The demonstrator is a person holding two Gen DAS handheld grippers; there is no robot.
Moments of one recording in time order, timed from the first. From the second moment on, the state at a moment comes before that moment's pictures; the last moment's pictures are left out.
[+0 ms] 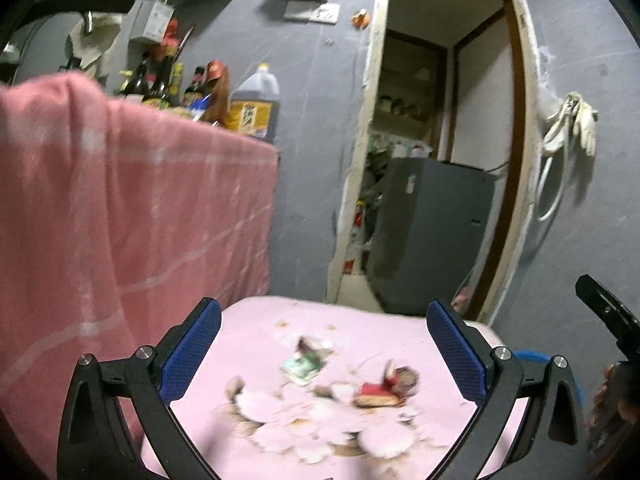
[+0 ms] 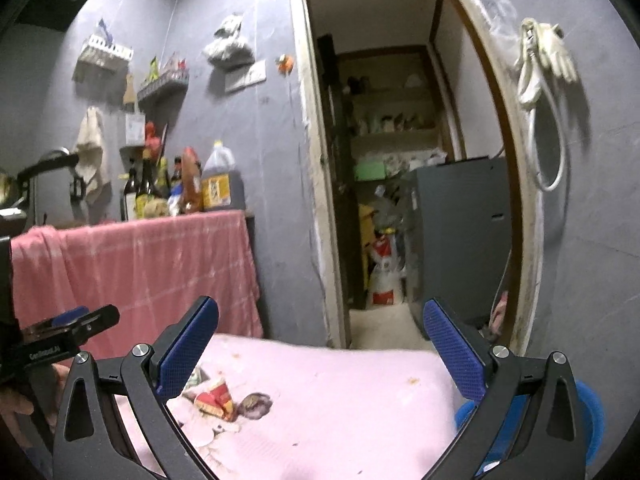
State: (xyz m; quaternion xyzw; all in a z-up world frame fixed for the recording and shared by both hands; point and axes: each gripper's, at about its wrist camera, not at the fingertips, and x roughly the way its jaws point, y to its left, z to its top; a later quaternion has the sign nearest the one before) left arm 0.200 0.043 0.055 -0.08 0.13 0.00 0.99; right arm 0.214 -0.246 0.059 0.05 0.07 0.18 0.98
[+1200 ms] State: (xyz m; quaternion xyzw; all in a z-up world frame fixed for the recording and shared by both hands) left arm 0.332 0.066 -0.022 -0.08 0.39 -0.06 0.92; right arm 0.320 -0.145 -0.036 -0.06 0.39 0.28 0.88
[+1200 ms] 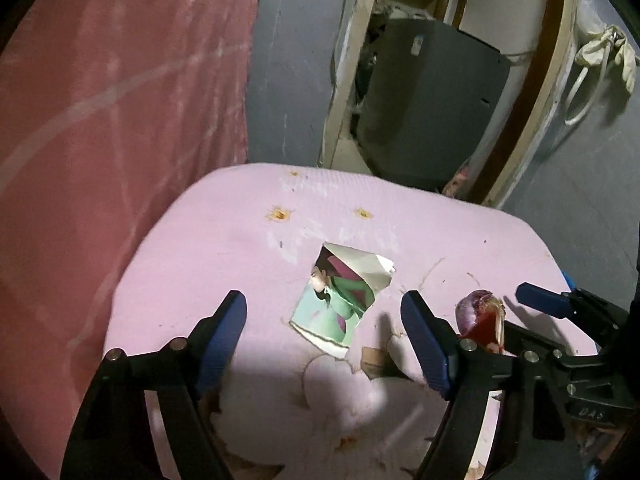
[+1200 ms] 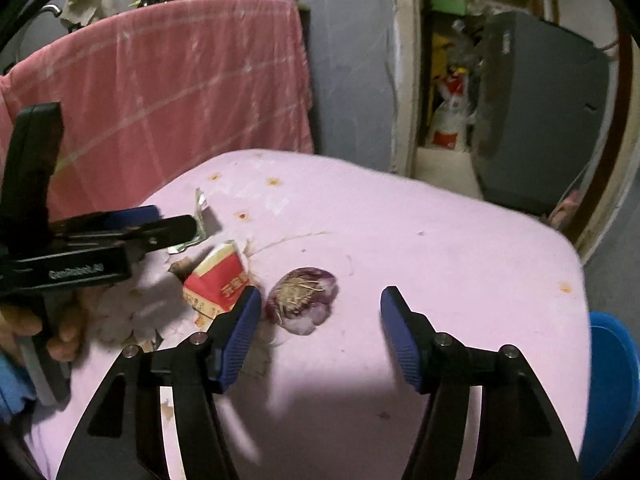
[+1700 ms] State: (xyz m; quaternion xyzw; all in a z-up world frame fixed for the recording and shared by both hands) left arm 0.351 0.065 -0.027 -0.08 0.41 -0.07 0.90; right arm 0.324 -0.129 -0.047 -0.07 0.42 0.30 0.85
